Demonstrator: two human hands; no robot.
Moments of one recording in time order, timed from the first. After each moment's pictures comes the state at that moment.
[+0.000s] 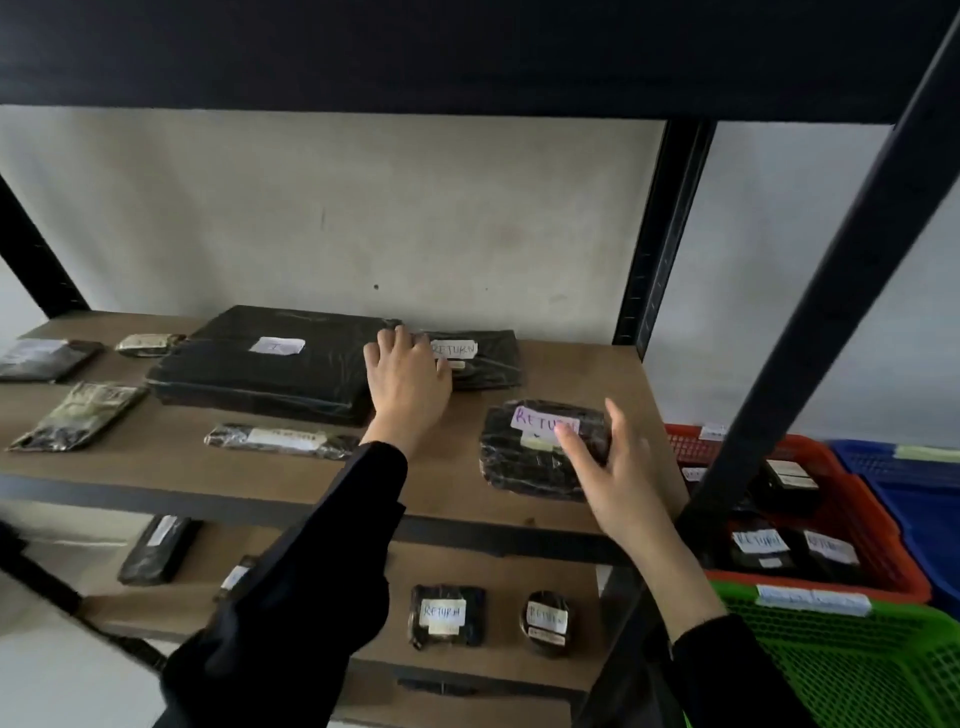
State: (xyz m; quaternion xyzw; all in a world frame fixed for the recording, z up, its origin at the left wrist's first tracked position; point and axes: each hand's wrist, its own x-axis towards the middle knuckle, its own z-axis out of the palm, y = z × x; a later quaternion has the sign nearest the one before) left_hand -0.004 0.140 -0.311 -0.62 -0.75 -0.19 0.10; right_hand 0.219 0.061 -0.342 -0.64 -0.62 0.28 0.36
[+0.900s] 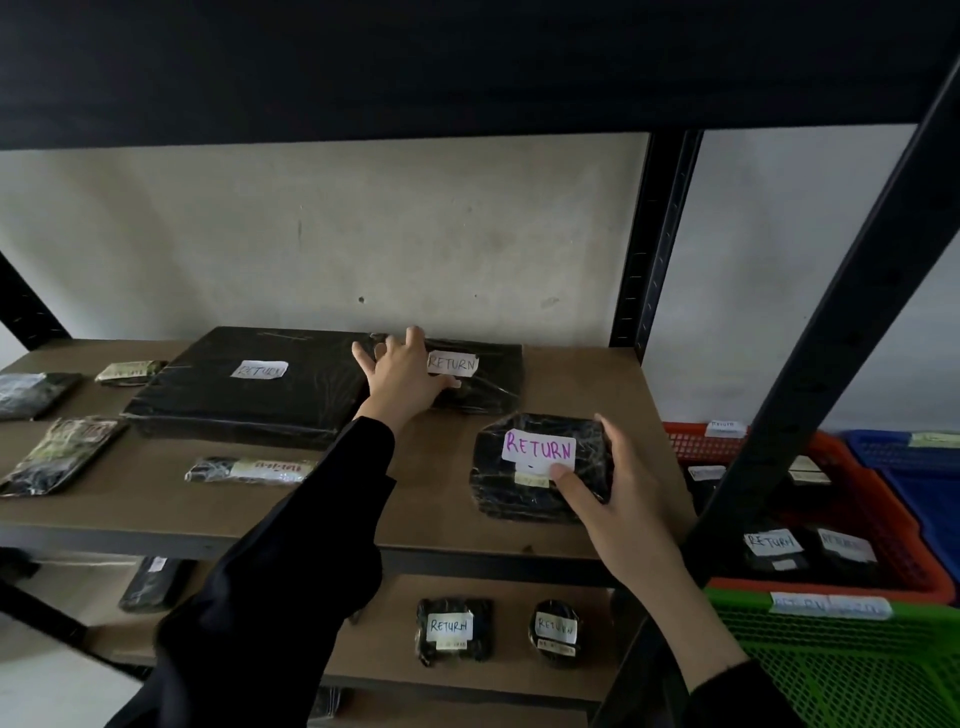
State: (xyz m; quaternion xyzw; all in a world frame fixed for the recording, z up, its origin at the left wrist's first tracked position) left_hand -0.012 0.186 -0.307 -0.63 -0.75 -0.18 -0.05; right_hand 0.221 0.054 -0.348 -0.57 -0.62 0.34 0.42
